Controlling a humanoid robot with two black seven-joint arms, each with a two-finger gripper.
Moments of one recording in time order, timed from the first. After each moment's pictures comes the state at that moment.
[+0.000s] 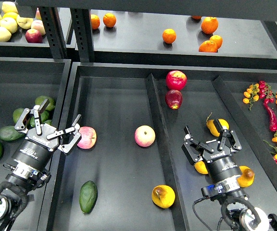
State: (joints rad) left arm 0.13 0.00 -1.40 -1.38 -0.09 -0.49 0.24; right arm -0.13 0.01 1.36 1.32 0.26 0.41 -0.20
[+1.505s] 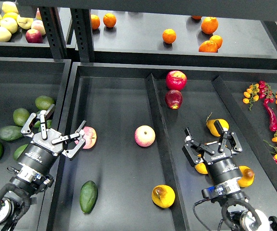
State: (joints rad) left arm 0.13 0.00 -1.37 -1.34 -0.09 -0.49 0.26; right arm -0.14 0.02 1.36 1.32 0.26 0.42 -0.20
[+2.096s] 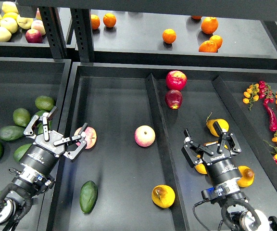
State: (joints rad) left arm 0.12 0.00 -1.37 -1.30 -0.09 -0.49 0.26; right arm -0.14 0.01 1.36 1.31 0.25 0.41 -0.20
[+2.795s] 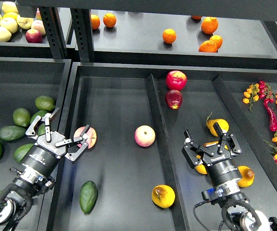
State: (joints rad) left arm 0.07 0.01 -1.37 -1.30 -0.03 -0.49 0.34; right arm -0.15 0.01 1.36 1.31 0.25 0.40 -0.21
